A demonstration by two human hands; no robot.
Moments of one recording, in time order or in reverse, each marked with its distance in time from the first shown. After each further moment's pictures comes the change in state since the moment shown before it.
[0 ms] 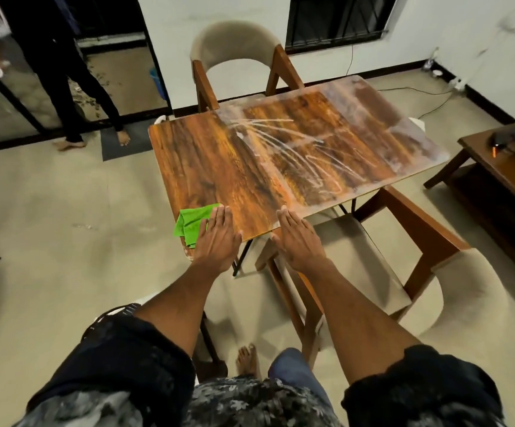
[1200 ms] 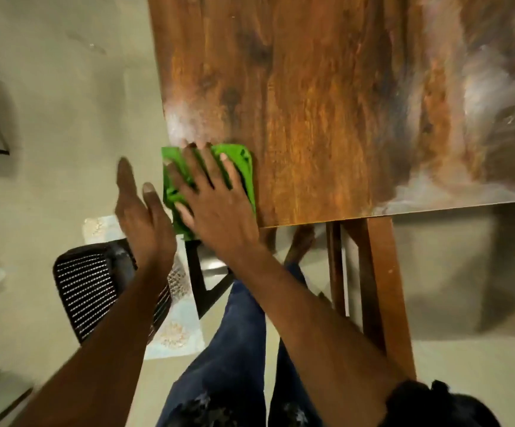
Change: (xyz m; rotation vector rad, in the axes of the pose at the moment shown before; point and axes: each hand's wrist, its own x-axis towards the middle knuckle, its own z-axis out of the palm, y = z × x) left_hand 0.101 -0.181 0.199 -0.518 0.544 -0.749; right_hand 0.250 -0.139 0.236 0.045 -0.046 -0.518
